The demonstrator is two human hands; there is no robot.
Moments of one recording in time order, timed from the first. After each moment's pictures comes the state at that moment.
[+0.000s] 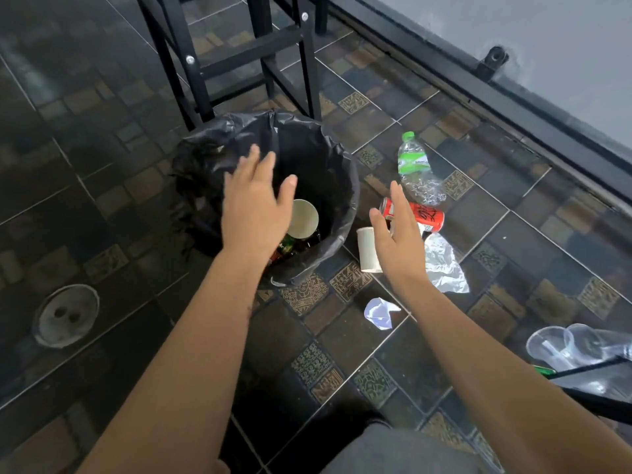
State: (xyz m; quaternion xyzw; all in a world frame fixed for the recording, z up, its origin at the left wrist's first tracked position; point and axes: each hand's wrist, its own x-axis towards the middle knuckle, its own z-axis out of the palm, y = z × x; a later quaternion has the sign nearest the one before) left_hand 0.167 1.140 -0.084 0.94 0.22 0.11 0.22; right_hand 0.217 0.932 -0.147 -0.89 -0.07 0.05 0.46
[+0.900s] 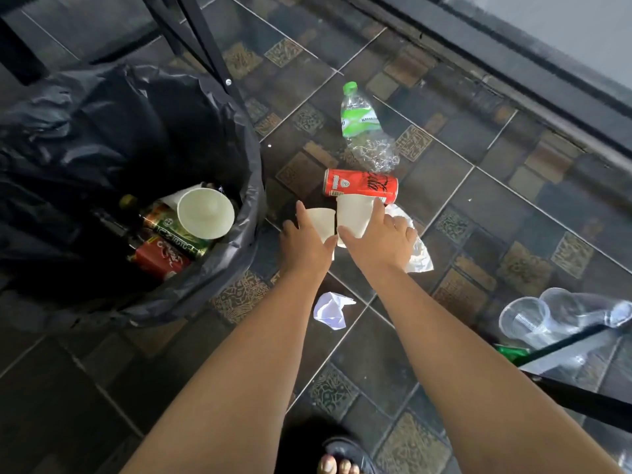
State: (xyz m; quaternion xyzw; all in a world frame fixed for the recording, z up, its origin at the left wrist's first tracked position) left_hand 0.243 0.975 -0.260 0.90 0.27 -0.15 0.31; right_hand 0.276 0.860 -0.259 -0.99 0.05 0.11 0.10
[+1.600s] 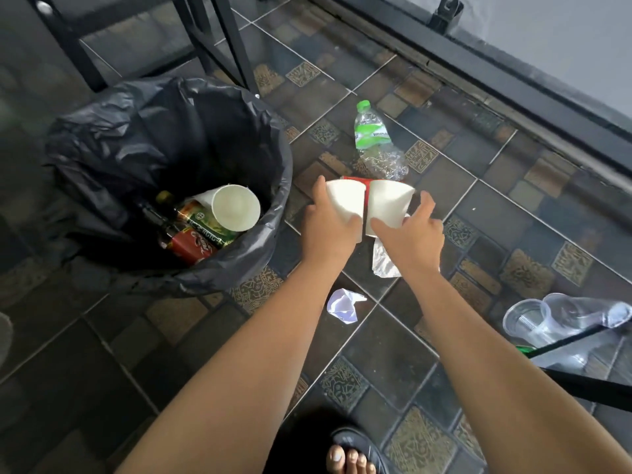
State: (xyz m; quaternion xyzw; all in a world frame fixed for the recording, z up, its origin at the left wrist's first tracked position) left_hand 0.232 0.970 -0.189 0.85 0.26 -0.03 0.45; right_hand 0.262 0.839 -0.221 -0.94 0.13 0.04 0.32
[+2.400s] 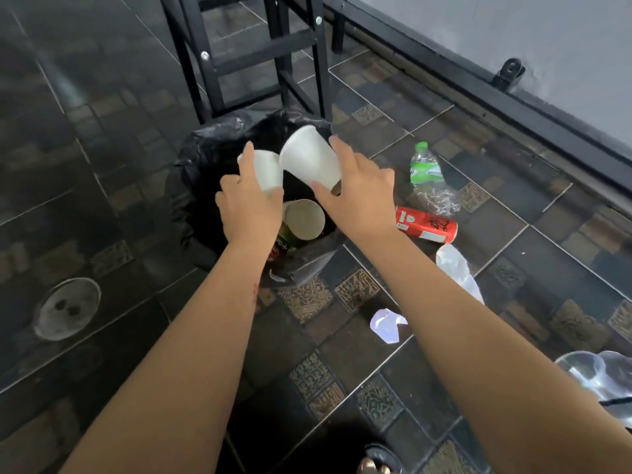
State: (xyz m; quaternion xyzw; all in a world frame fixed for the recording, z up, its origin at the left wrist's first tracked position) left_hand 0.172 1.138 -0.113 0.87 0.39 0.13 0.28; right_hand 0.248 1.004 -0.122 -0.92 -0.28 -0.14 0.23
